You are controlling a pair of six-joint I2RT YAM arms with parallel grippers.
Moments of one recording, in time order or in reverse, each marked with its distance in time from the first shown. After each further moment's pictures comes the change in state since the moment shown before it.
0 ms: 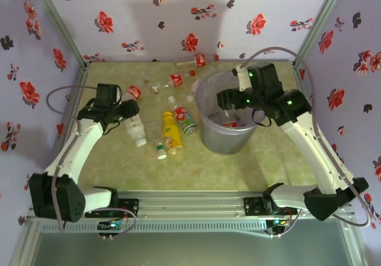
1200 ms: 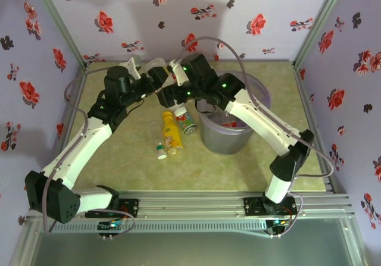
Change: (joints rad) left arm -0.266 0.034 0.110 0.550 0.230 -0.412; right arm 0.294 0.469 0.341 0.155 -0.092 0.092
